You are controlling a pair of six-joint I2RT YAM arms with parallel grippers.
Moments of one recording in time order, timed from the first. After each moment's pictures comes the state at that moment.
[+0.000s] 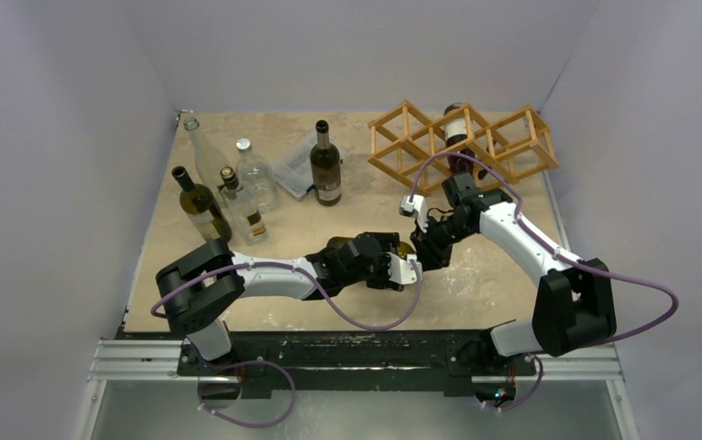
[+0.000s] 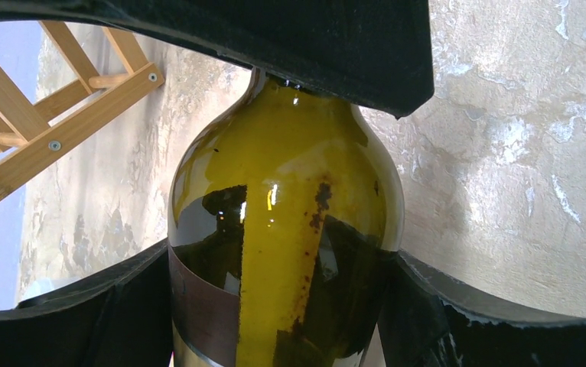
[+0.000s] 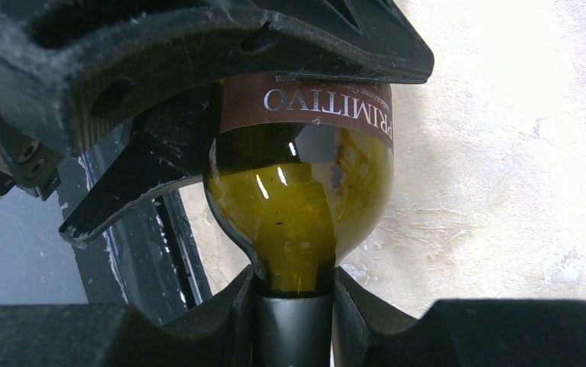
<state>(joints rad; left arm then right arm) -1.09 1.67 0.83 0.34 -0.09 0.66 0.31 1.41 0.99 -0.93 -0.71 -0.73</state>
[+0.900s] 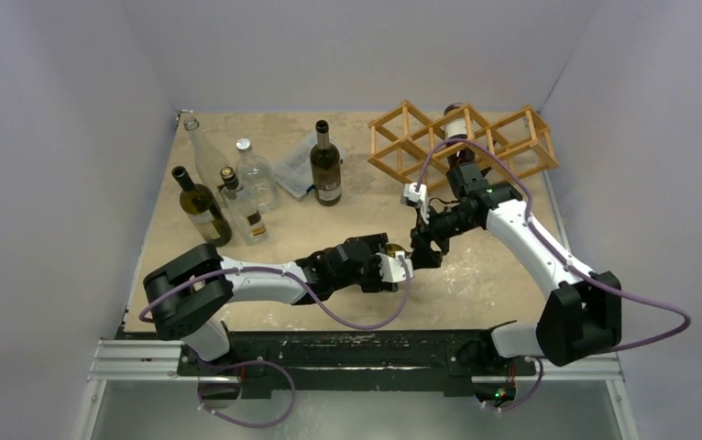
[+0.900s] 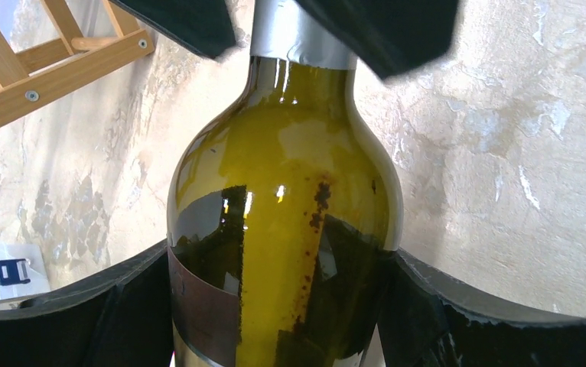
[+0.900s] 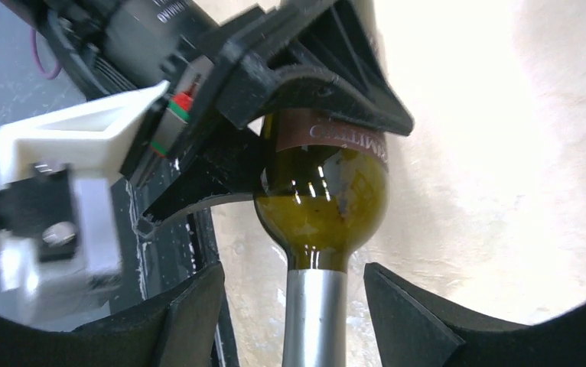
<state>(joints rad) -1.09 1.61 0.75 0.38 -0.08 0.53 0.31 1.37 1.05 -0.98 -0.83 -0.75</state>
